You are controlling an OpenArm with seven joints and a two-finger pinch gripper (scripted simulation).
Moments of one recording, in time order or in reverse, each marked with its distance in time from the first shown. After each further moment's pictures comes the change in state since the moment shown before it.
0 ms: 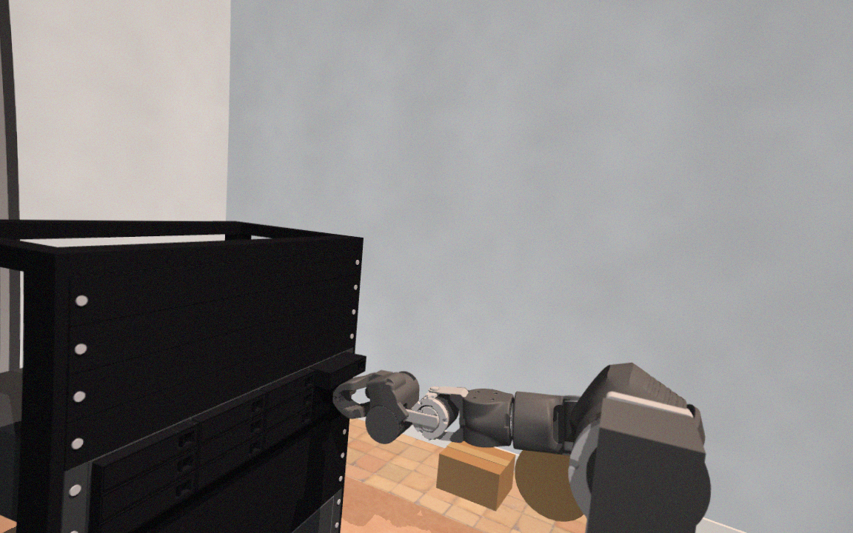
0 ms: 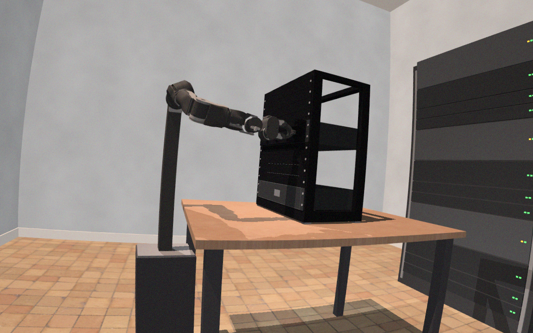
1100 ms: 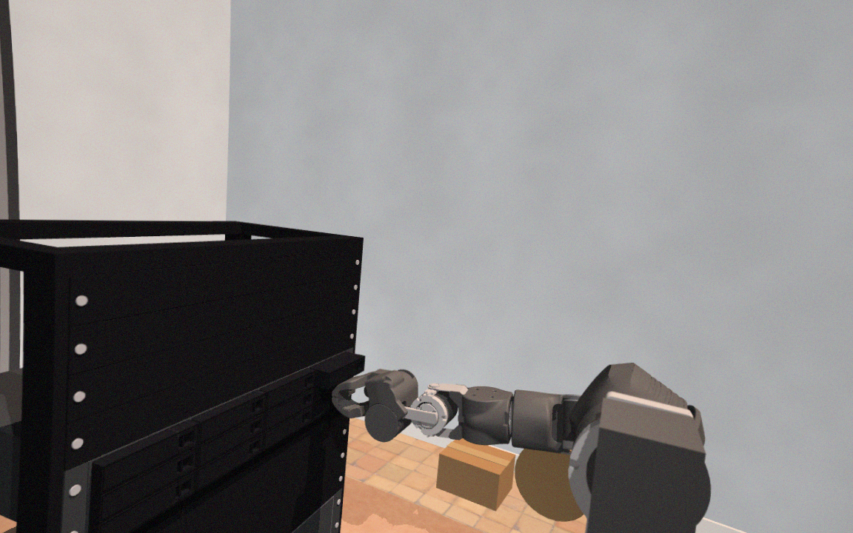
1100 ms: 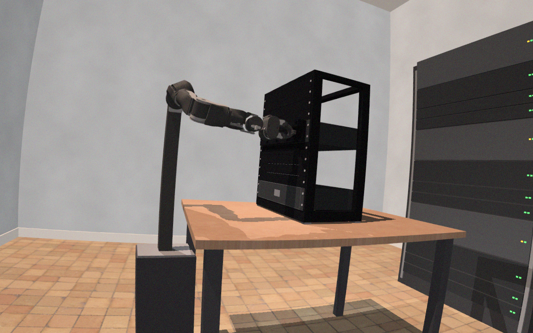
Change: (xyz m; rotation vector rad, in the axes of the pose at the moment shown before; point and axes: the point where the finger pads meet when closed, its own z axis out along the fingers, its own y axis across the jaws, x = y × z) arm 0.000 0.000 0.002 0.027 0.000 -0.002
